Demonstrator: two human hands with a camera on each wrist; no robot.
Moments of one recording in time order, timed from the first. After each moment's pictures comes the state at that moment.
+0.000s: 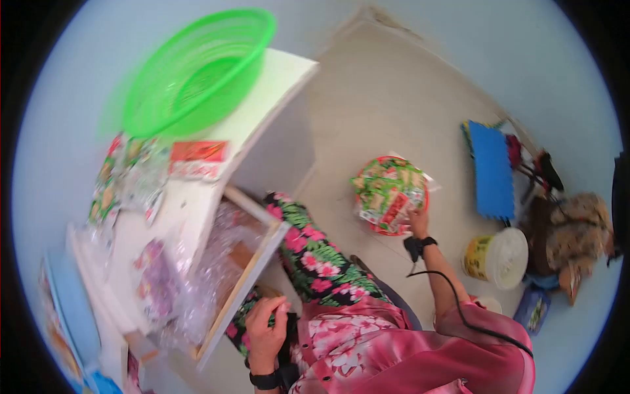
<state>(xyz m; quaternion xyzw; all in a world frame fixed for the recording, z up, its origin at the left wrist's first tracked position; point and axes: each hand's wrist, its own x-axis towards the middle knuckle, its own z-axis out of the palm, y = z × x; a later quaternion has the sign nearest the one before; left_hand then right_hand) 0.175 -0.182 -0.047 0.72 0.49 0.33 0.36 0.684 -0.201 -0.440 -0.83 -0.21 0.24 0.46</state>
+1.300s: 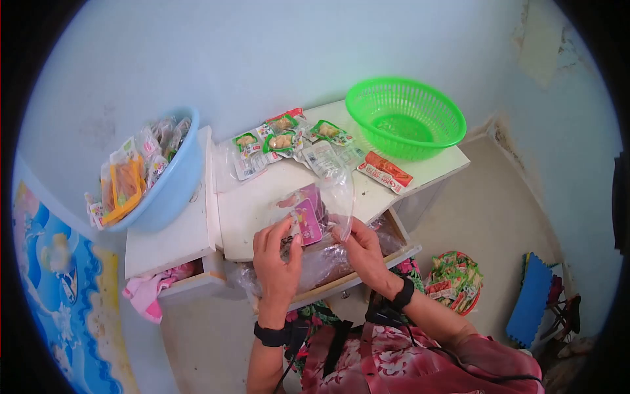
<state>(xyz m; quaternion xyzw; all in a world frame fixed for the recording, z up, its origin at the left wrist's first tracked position) 0.035 -0.136 0.050 0.60 0.62 0.51 0.00 0.205 -0.076 0.013 -0.29 -0.53 0.63 0.49</state>
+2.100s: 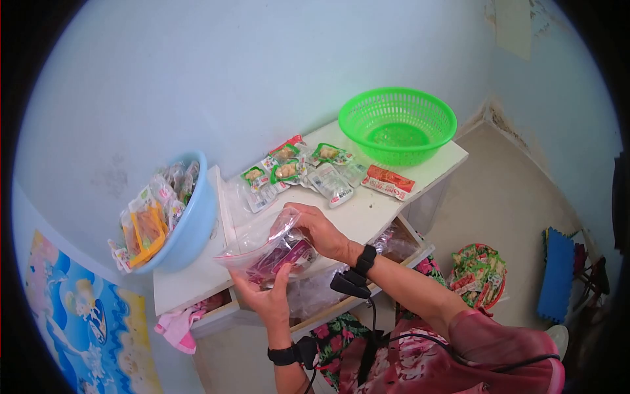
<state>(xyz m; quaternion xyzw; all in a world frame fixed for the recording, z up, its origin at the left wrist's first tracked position) -0.001 -0.154 0.060 0.45 0.52 0.72 0.11 0.113 -0.014 0.074 -0.04 -0.51 0.75 0.42</state>
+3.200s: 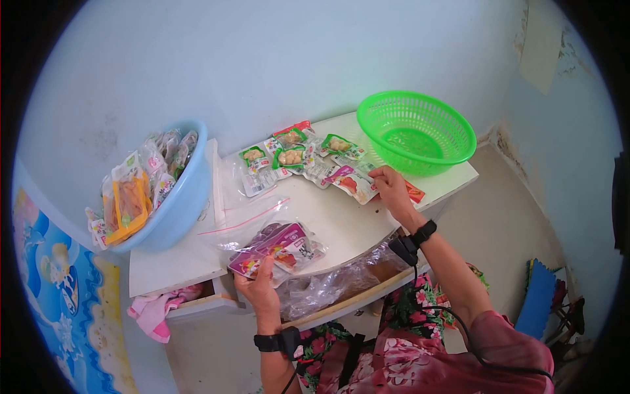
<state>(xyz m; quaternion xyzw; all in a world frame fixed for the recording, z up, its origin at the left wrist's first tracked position) -0.018 -0.127 0.014 0.29 0.44 0.82 0.22 0.231 0.104 0.013 -0.42 -0.61 0.45 0.50</state>
